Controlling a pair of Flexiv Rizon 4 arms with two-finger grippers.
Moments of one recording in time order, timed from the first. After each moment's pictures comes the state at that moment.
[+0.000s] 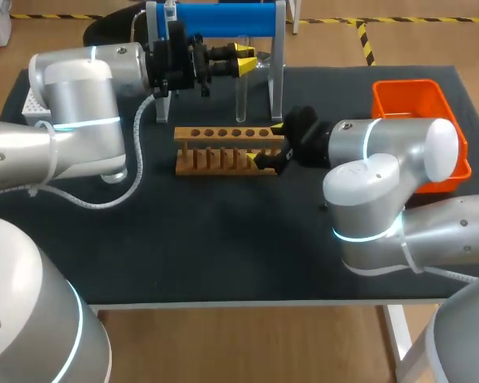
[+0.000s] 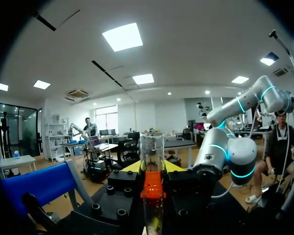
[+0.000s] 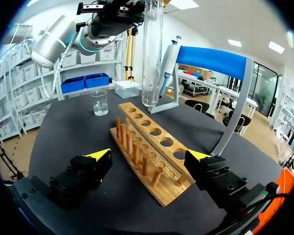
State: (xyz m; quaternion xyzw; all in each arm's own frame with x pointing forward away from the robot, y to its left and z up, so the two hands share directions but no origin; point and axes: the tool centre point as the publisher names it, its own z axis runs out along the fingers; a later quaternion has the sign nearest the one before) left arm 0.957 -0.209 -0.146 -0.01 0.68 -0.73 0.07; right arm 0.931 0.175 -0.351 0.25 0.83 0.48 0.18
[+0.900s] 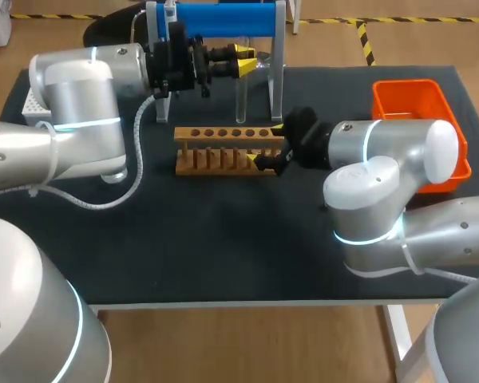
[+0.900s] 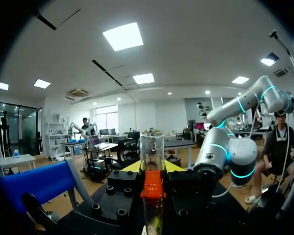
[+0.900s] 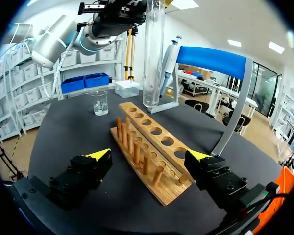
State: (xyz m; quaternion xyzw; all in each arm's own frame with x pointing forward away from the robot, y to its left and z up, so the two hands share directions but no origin) left arm 0.958 -0.209 -0.149 -0.02 0.68 -0.73 0.06; right arm 0.930 0.176 -0.351 0.25 0.82 0.48 0.18
